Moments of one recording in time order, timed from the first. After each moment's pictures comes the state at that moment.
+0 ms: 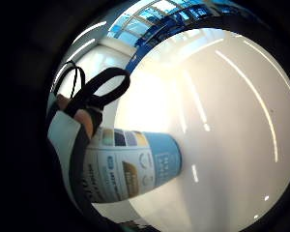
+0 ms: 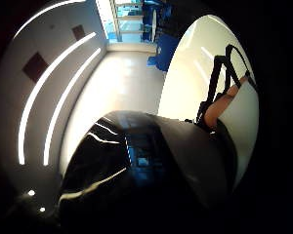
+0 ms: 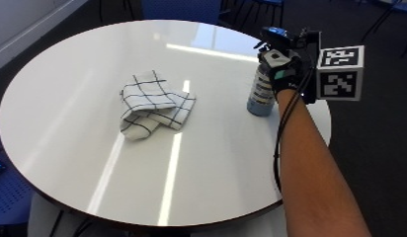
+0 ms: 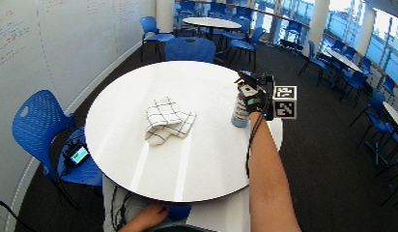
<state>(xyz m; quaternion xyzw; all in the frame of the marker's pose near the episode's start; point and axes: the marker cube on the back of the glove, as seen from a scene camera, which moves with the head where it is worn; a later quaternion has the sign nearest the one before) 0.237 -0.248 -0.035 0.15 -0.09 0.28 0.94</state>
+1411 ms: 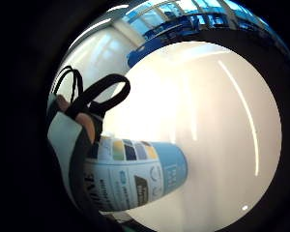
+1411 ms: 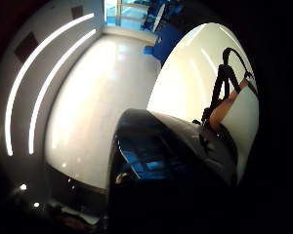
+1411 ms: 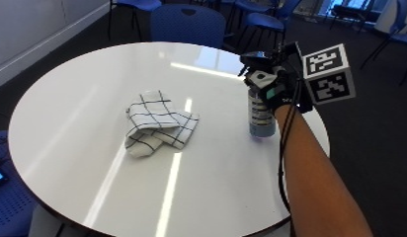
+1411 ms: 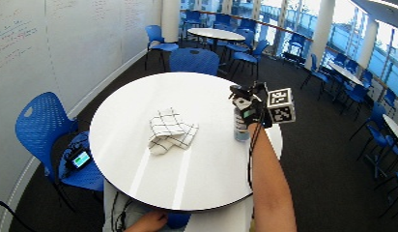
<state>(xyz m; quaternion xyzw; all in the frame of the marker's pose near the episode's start) 0.232 -0.224 -0.011 0.06 -0.01 0.24 0.97</state>
